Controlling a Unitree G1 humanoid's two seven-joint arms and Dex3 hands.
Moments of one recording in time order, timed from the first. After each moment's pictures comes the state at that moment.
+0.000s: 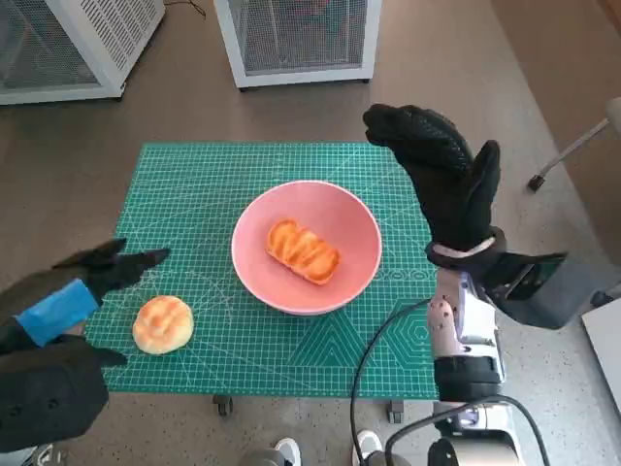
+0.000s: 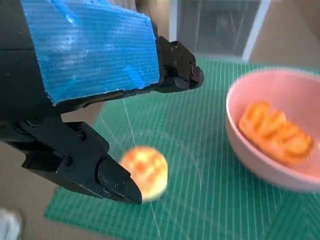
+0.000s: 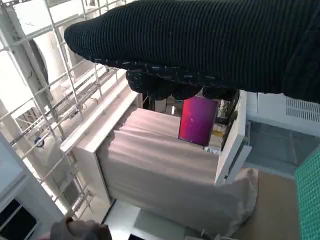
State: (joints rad) left arm 0.05 0.97 0.32 -0.78 0.29 0.63 -0.93; right arm -0.70 0.00 -0.15 0.51 0.40 -0.58 0.63
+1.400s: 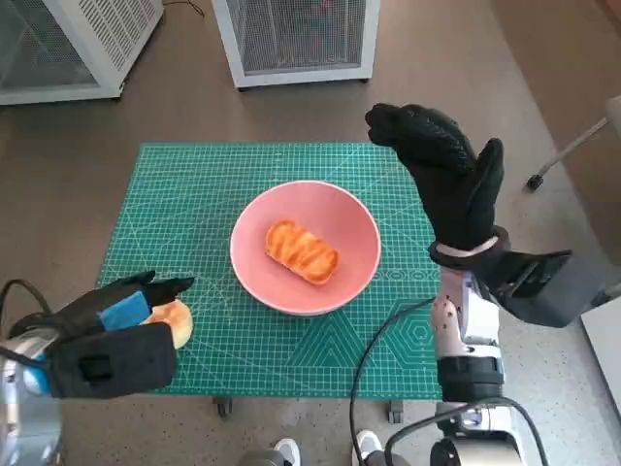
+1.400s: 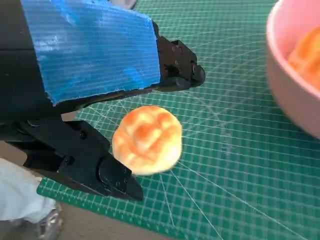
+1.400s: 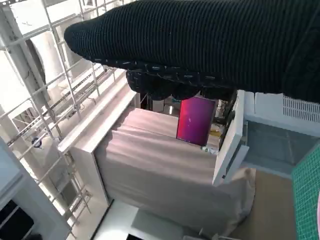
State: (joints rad) left arm -0.04 0.94 -0.11 -0.48 0.49 0.61 -0.72; right arm -0.70 -0.01 -0.15 0.50 0.40 -0.55 0.63
